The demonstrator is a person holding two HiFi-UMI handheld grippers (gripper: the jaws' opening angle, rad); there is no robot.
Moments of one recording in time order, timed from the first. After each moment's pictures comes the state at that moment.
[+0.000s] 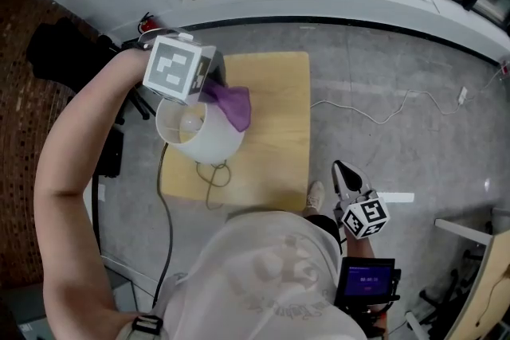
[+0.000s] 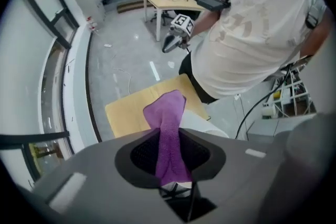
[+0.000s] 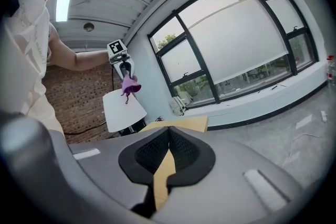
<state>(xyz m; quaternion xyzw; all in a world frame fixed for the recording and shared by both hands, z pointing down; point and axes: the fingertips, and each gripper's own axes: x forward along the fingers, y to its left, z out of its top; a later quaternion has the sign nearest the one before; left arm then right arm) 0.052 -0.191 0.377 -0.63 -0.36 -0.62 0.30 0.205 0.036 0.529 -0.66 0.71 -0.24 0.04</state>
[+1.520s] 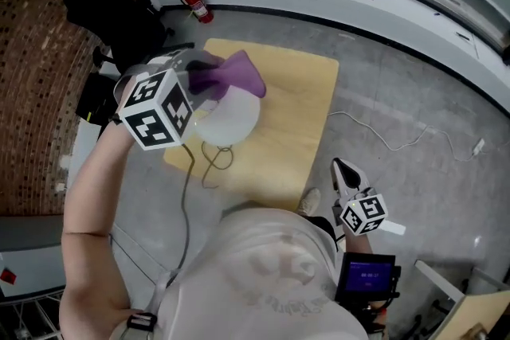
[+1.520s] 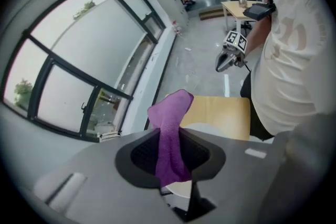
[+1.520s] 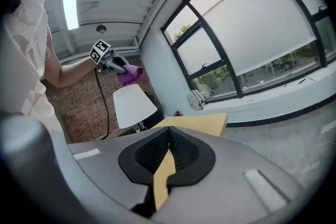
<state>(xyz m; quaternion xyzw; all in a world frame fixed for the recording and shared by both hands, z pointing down) 0.030 -0.201 0.328 -0.78 0.07 -0.55 0.28 0.218 -0.011 0.542 -0.55 0.80 -0.25 0.02</state>
